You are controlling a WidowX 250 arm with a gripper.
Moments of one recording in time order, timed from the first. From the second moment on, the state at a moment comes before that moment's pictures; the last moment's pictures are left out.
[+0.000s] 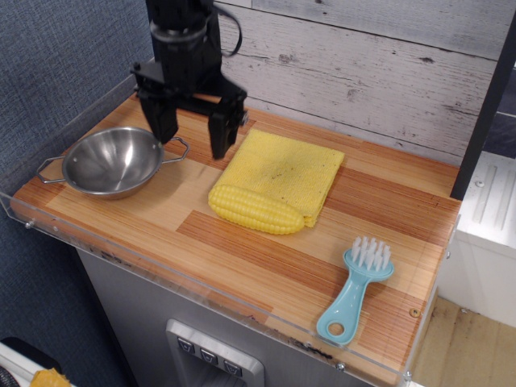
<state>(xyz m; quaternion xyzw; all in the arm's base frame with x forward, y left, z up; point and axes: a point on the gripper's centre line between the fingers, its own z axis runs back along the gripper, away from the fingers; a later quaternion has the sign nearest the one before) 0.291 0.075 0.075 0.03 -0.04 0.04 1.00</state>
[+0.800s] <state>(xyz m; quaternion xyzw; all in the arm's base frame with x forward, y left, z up) 0.285 0.088 0.037 0.06 0.03 0.02 1.00</state>
